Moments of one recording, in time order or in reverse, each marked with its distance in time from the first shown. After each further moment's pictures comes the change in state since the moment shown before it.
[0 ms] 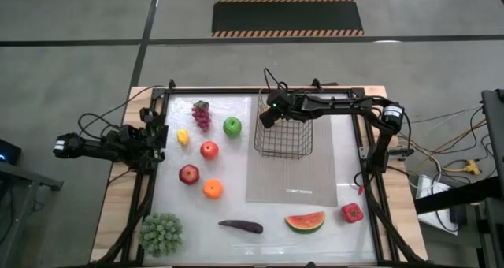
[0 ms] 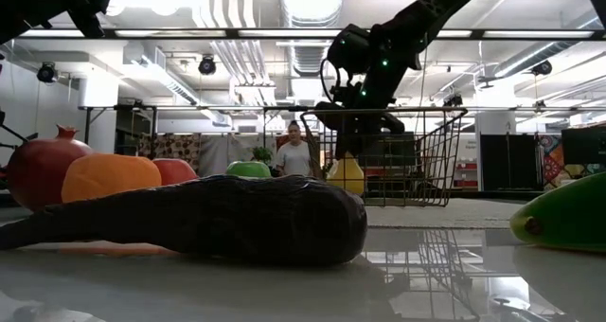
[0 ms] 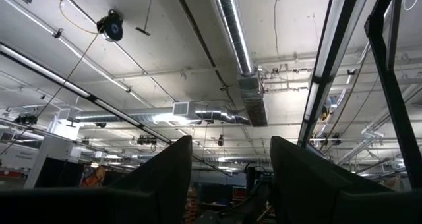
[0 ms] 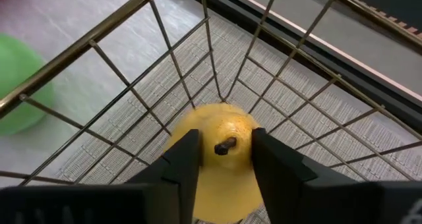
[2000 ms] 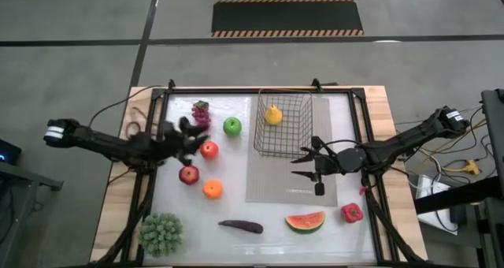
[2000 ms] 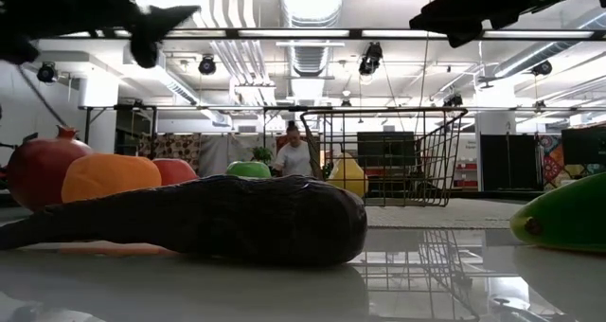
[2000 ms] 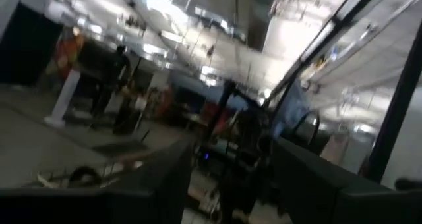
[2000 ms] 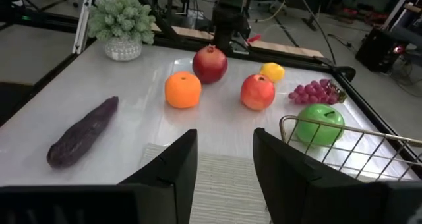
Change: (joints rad) left arm -0.003 0.536 0.174 -0.038 -0.047 -0.527; right arm 0.735 -0.796 -0.693 0.520 -0.001 -0.474
